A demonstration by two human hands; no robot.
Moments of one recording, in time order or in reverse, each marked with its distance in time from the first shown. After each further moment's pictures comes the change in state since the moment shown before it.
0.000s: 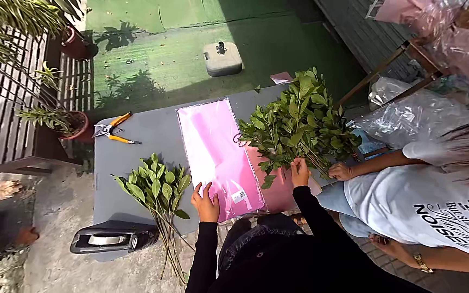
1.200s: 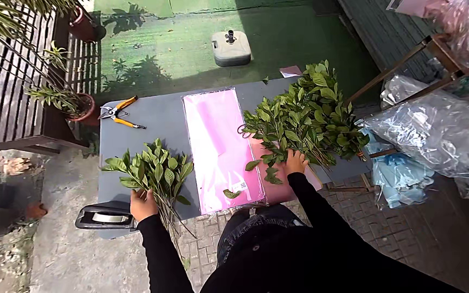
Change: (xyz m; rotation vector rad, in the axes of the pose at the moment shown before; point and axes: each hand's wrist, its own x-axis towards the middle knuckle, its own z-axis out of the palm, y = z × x) left_hand 0.023 -0.053 -0.139 -0.146 0.366 -0.567; right_hand 0.023 -0.010 0.018 -0.672 -0.367 0.015
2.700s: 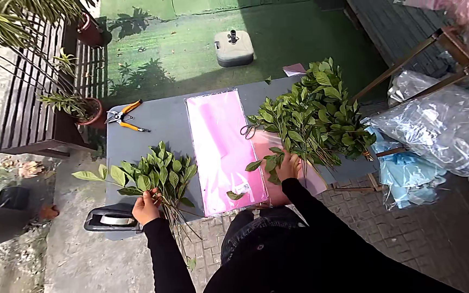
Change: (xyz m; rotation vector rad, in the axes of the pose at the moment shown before) left_hand 0.000 0.001 0.008 -0.313 0.084 -0.073; right_hand -0.018 -0.030 0.018 0.123 0.051 0.012
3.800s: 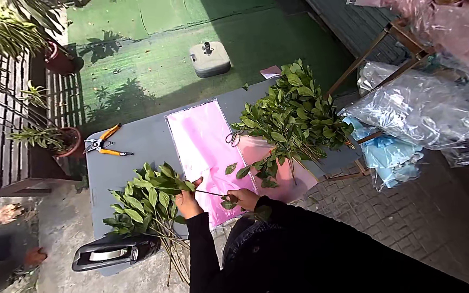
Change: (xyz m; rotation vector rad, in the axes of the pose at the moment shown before) left_hand -0.092 0.026 0.119 -0.470 -0.391 0.154; right_hand -0.083 -0.080 -0.003 0.342 -0.838 -0.596
